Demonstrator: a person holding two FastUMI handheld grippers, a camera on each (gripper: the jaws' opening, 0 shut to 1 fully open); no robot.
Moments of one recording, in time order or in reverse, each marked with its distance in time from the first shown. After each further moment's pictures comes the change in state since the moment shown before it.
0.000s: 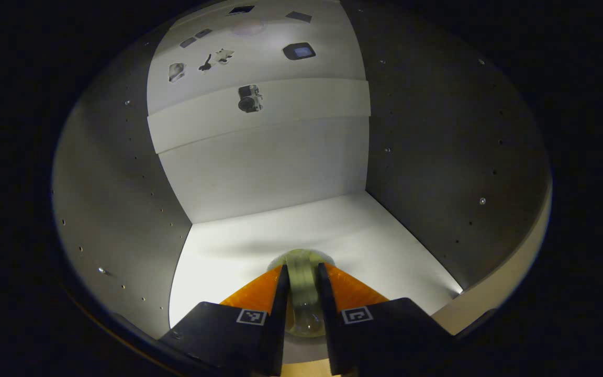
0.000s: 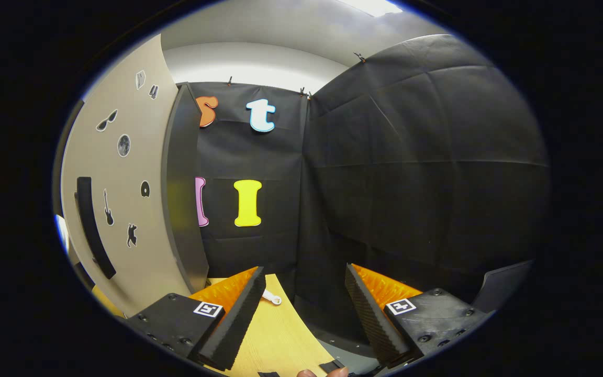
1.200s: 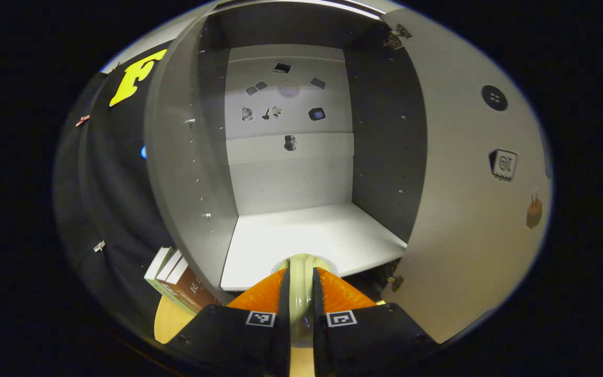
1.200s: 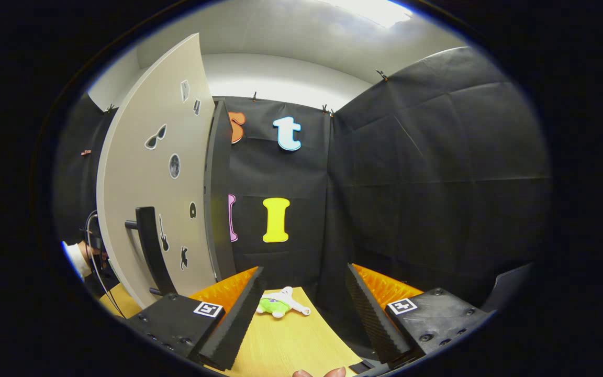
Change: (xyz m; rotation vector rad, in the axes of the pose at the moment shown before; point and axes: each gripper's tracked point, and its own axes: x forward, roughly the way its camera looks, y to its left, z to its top) left arm -0.203 0.020 -0.080 -0.060 -0.218 -0.013; right arm -0.038 0.101 0.038 -0.005 -0.104 0.090
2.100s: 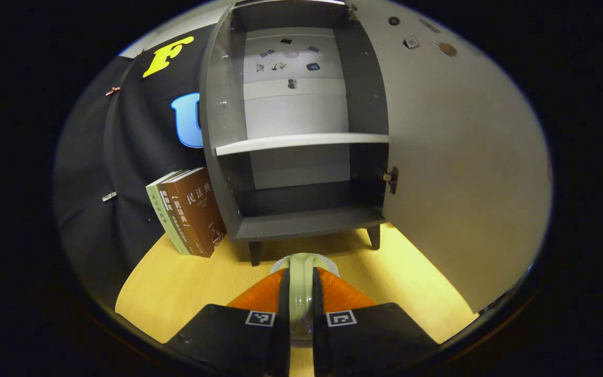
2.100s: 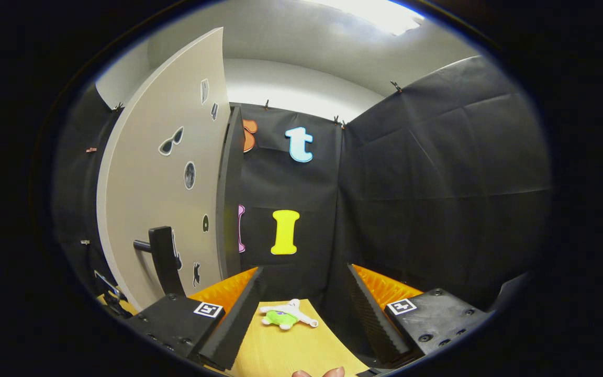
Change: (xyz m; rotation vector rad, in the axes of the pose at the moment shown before) left arm -0.031 -0.053 -0.250 0.007 0.073 0.111; right arm 0.027 0.034 0.010 -0.030 -0.045 0.039
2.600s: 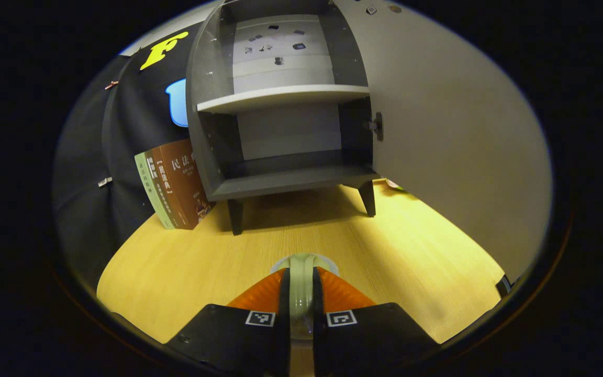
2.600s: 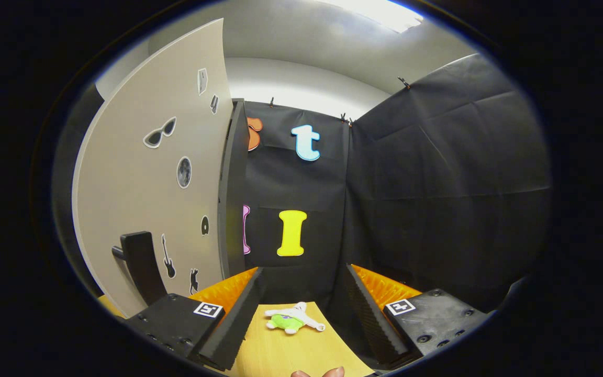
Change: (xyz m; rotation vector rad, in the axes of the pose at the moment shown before) left arm 0.027 -0.038 -0.091 -0.006 0.058 -0.004; right arm 0.034 0.011 -0.006 0.014 0.002 0.041
